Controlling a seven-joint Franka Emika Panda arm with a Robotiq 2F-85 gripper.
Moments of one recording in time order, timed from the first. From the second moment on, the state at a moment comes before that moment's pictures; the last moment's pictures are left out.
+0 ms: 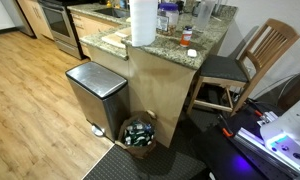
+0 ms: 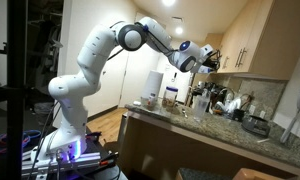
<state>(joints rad) -1.00 0.36 0.77 -1.66 0.04 3.31 -0.44</state>
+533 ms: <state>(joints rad) -0.97 0.49 0.79 -1.66 0.00 3.42 -0.44</state>
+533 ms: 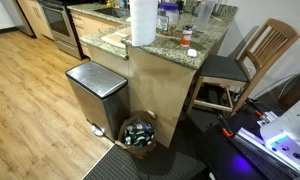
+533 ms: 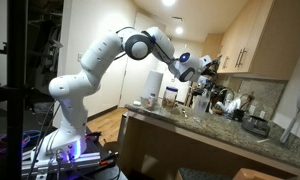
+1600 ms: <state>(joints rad) -0.96 0.51 0.71 -1.71 0.00 3.43 -0.44</state>
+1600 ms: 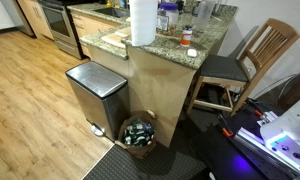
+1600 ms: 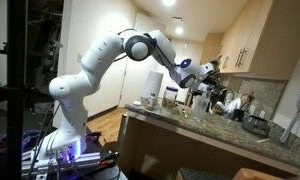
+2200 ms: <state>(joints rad) -0.93 0.62 0.75 -1.62 -0.19 3.46 -0.47</state>
